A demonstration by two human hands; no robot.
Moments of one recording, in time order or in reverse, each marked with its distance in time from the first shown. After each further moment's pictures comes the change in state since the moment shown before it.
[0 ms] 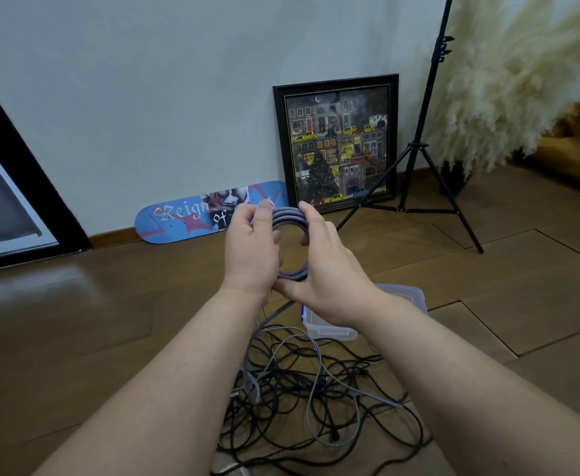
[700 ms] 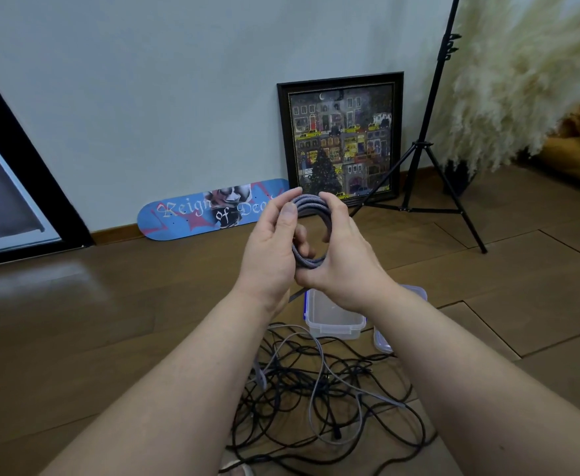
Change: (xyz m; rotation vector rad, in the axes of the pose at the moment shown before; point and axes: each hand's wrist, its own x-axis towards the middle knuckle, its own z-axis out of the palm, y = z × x) left_hand -0.017 0.005 0.008 -0.227 -0.194 -0.092; right_hand 0.007 0.010 -0.008 0.128 0.107 0.076
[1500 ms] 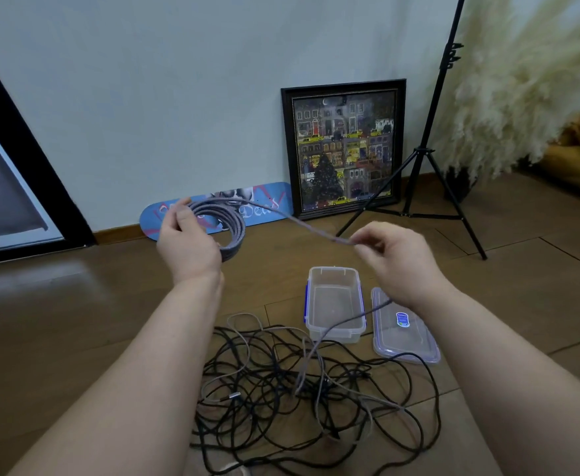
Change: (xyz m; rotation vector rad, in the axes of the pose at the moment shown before) left_hand 0.043 0.011 -0.081 0.200 0.778 0.220; right_hand -0.003 0.030 -0.043 -0.176 0.100 -0.011
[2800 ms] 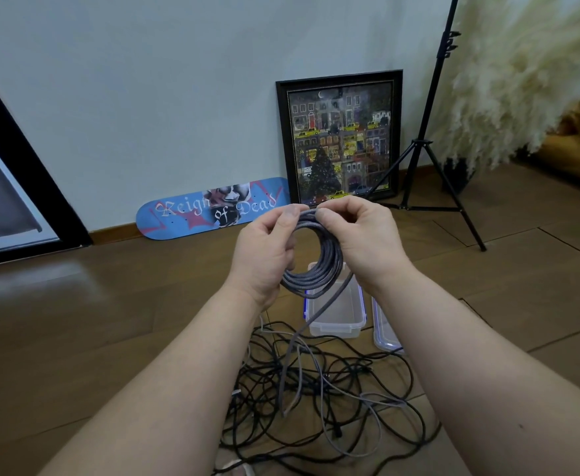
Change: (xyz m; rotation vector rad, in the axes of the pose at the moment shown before) left_hand -0.073 0.012 0.020 -0.123 -0.832 -0.227; right_hand 0.017 -0.039 0.030 0.714 0.125 0.142
